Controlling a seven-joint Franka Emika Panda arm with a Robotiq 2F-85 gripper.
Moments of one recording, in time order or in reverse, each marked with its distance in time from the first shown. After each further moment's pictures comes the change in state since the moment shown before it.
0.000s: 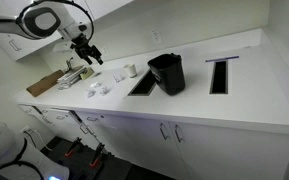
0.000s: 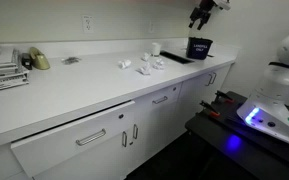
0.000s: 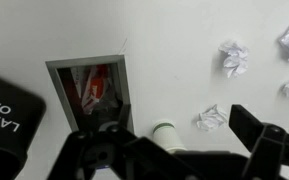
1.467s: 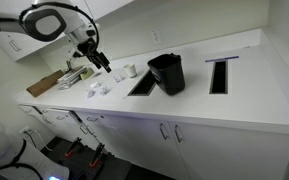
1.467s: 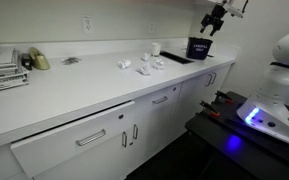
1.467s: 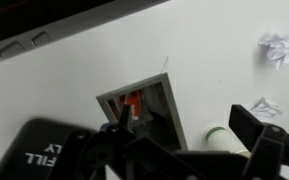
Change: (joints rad) arm -0.136 -0.017 -0.091 -0.060 0.023 -0.003 0.011
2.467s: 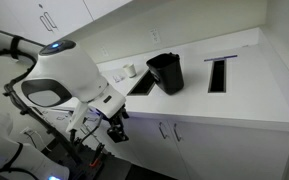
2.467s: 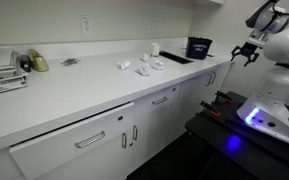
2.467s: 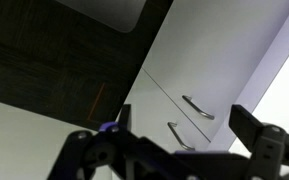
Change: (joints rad) arm -0.363 0.176 -0.301 -0.225 0.025 0.274 0.073
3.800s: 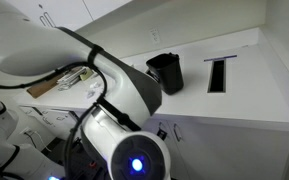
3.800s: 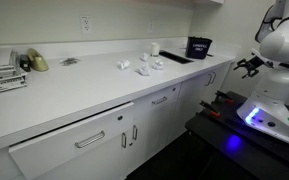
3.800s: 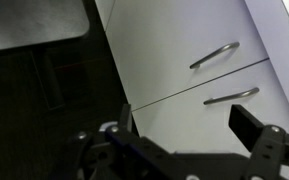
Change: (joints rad) arm -0.255 0.728 -0.042 0.520 0.825 -0.517 -0.135
